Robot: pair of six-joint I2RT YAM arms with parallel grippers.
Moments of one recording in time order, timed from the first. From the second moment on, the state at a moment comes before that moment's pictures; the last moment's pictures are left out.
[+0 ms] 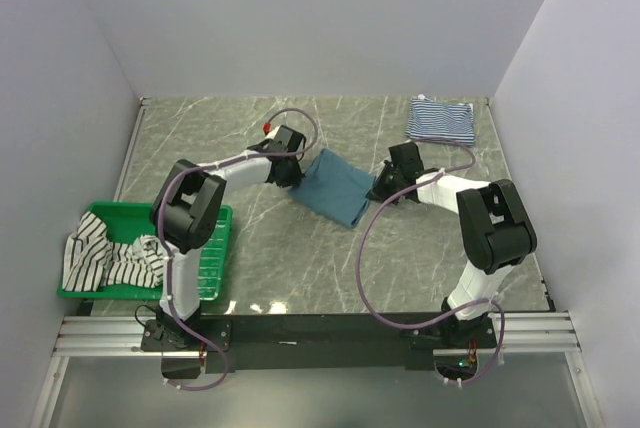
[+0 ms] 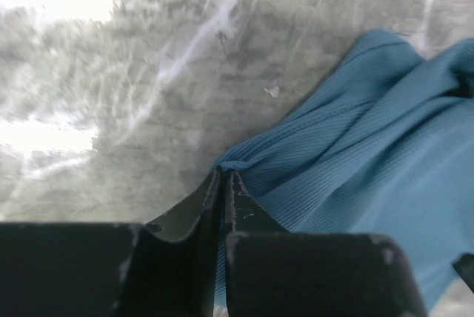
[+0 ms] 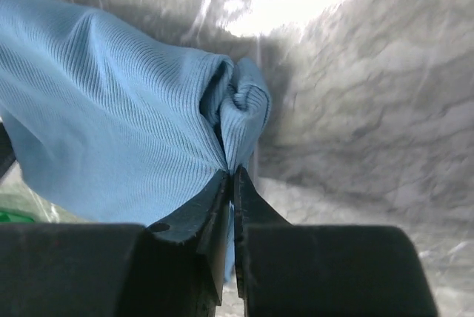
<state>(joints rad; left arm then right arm) -0.53 2.04 1.41 -0.35 -0.17 -0.76 0.30 1.74 0.93 -0.12 -0.11 0.80</state>
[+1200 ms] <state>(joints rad) -0.54 1.79 1.20 -0.29 -0.04 -0.86 0.27 1.81 0.96 -0.03 -0.26 0.59</state>
